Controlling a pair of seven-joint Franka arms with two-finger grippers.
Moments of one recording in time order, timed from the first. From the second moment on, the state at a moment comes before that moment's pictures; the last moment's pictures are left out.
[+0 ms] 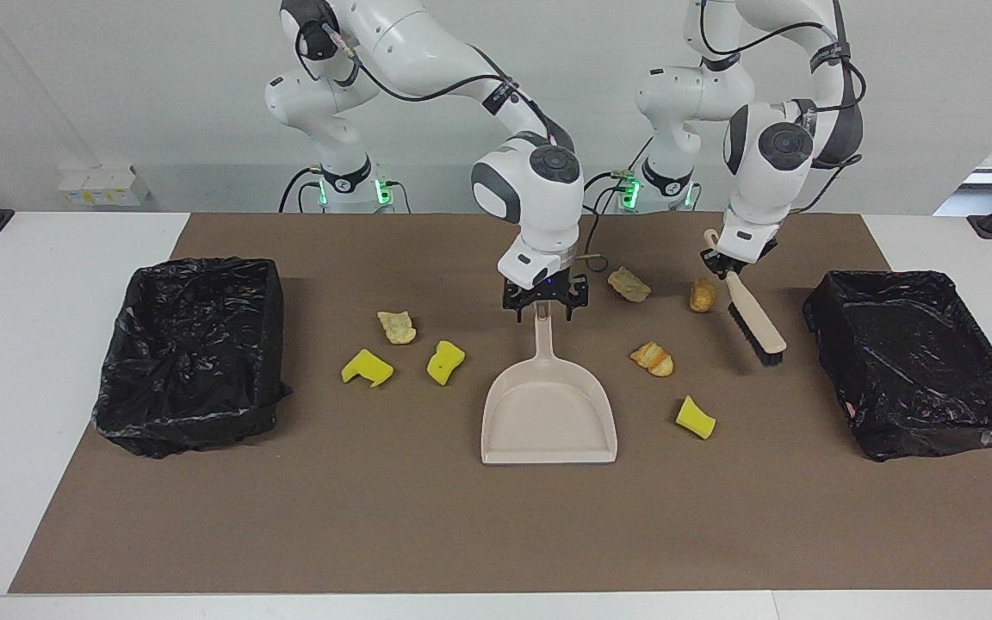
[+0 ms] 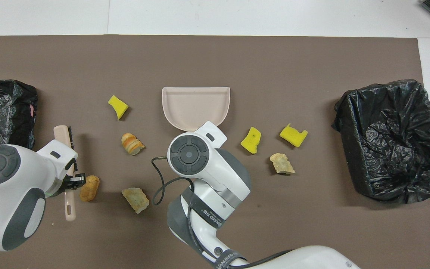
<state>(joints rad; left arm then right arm) -0.13 -0.26 -0.02 -2.43 0.17 1.88 -0.63 0.58 0.44 0.15 -1.68 -0.16 2.18 0.78</state>
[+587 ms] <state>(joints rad) -0.21 -0.28 -0.04 -2.49 0.00 1.87 -0.91 0.57 0.40 0.15 -1.67 -0.19 2.12 0.65</state>
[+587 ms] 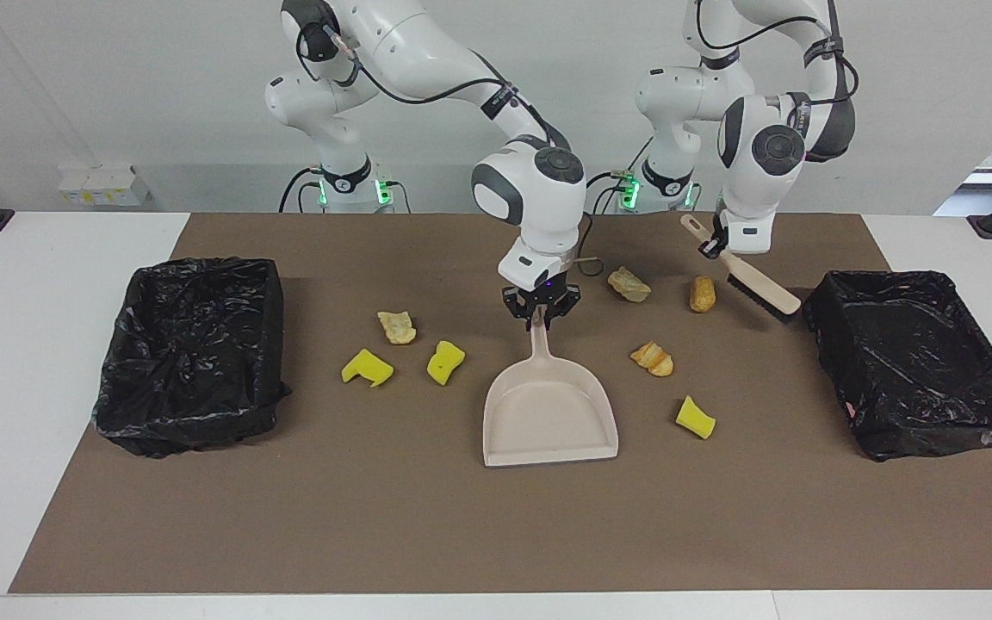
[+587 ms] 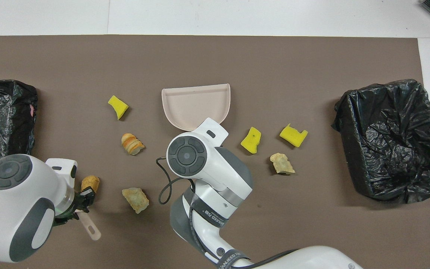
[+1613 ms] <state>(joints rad) -0.31 -0.05 -0.03 -2.09 -0.20 1.72 -1.03 0.38 0.26 0.15 -1.74 -0.12 1.92 -0.66</state>
